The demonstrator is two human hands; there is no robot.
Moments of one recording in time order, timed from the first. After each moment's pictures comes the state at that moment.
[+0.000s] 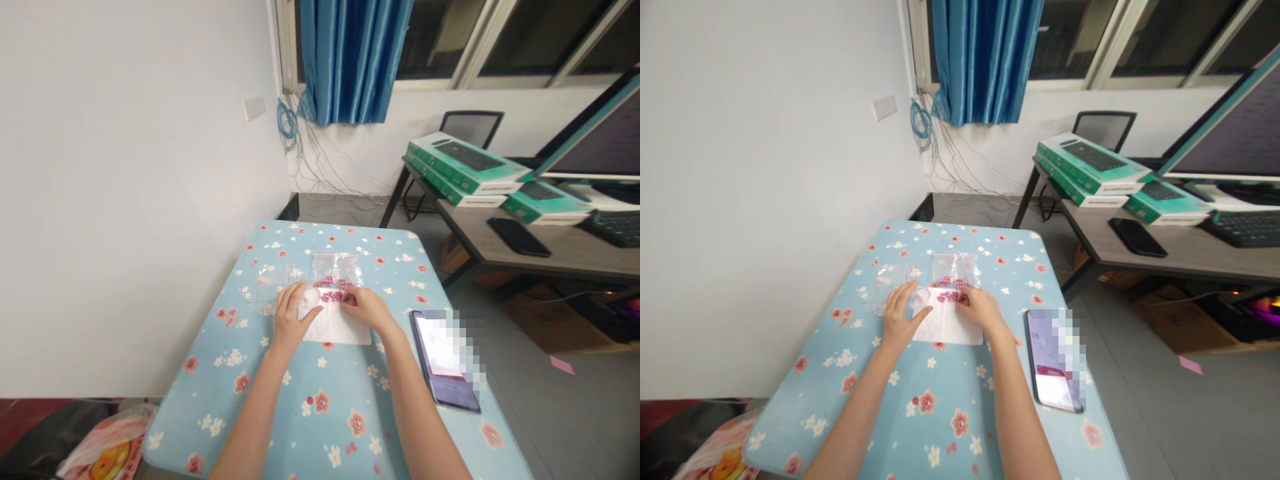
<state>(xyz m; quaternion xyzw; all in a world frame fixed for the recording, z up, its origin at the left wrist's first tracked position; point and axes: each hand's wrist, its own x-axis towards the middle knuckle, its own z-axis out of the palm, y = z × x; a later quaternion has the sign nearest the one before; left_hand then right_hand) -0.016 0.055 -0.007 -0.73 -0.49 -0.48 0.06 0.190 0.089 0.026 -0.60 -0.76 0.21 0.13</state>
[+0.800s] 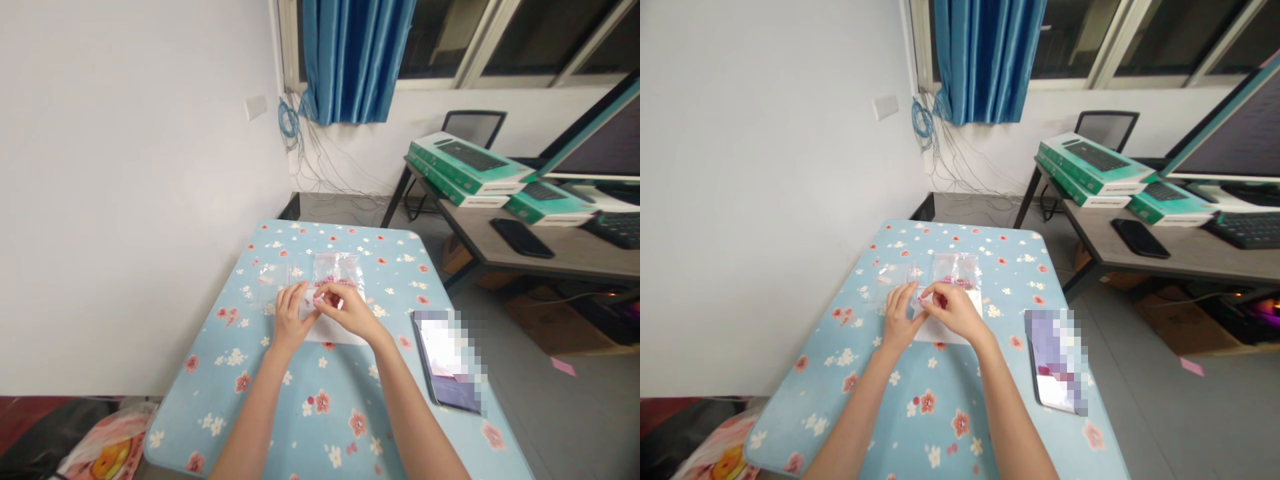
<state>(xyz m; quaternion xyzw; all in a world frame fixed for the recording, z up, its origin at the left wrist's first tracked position) -0.016 0.053 -0.001 -0.73 -0.50 -0.47 0.06 0.147 0.070 0.060 -0.39 -0.76 0.38 0.35</state>
